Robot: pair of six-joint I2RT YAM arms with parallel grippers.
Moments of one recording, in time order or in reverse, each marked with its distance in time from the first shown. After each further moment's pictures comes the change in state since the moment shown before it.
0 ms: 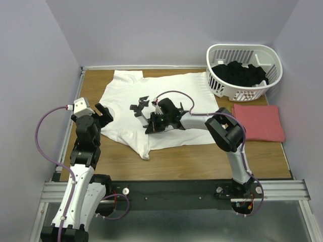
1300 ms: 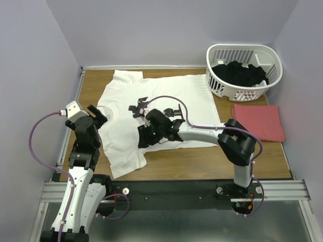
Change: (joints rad) left arm 0.000 -0.034 0.020 -0.090 -0.187 -0.071; right arm 0.280 -0.205 -0.027 -0.216 0.166 -0.130
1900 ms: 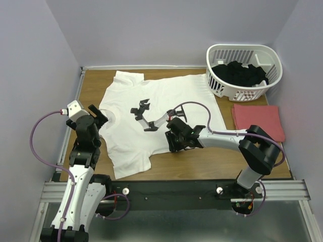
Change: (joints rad) left arm 0.000 0.026 0.000 0.000 0.000 0.001; right arm -0.124 -0.251 -0.352 -0.154 0.364 -0.056
